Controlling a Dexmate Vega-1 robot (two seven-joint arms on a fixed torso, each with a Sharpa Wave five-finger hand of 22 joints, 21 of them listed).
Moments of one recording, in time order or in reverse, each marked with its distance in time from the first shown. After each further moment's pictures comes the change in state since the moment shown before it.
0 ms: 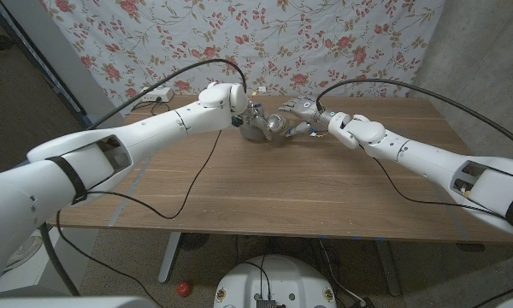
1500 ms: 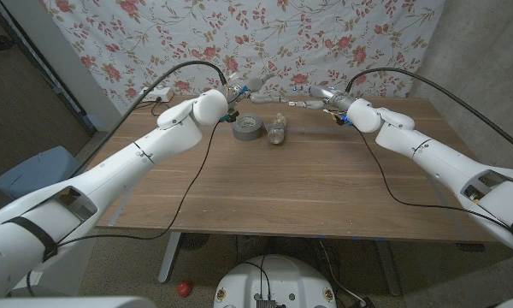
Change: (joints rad) left arm 0.384 0.128 -0.413 -0.276 -0.190 -0.308 0.551; left_hand -0.175 0.008 -0.145 0.110 0.041 -0.086 -0.100 0.009 0.001 -0.138 0.023 0.023 -0.050 -0.121 0.029 0.022 -0.002 -0.029 0.008 -0.145 0.010; right arm -0.166 0.006 0.363 -0.007 0.589 0.133 0.124; right_hand -0.063 0.054 -0.061 0.004 0.036 -0.019 -0.023 0.016 -0.005 -0.072 0.013 0.013 -0.027 -0.082 0.007 0.005 -0.058 -0.024 0.070 -0.081 -0.003
